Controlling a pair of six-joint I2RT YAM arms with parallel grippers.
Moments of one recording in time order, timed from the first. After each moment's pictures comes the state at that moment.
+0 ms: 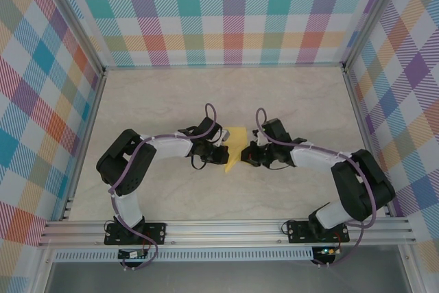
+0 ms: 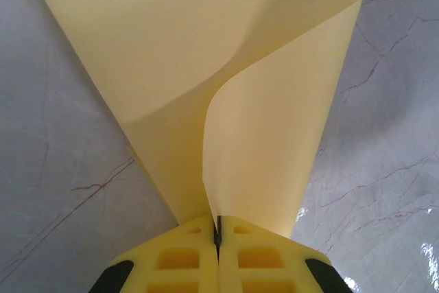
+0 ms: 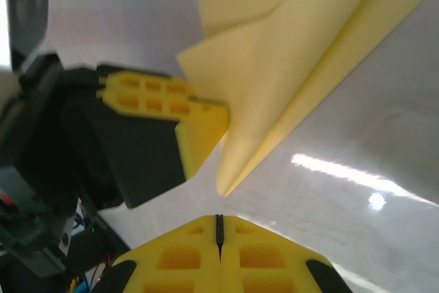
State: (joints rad) left arm -0.68 1.83 1.00 -0.25 0.37 -0.45; right arm 0.57 1.49 0.67 -0.11 -0.59 0.84
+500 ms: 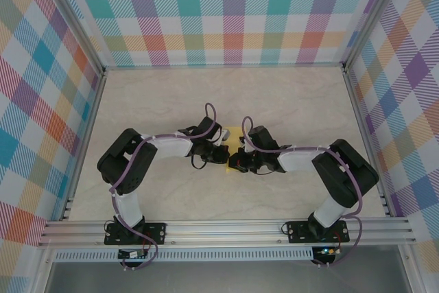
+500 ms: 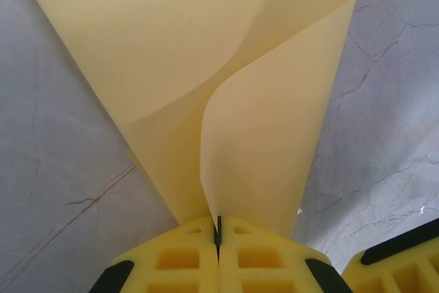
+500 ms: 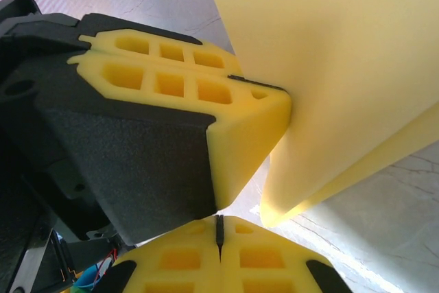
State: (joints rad) left arm -0.68 1.84 1.00 -0.22 0.39 -0.45; right arm 0.67 1.63 0.65 0.13 -0.60 0.94
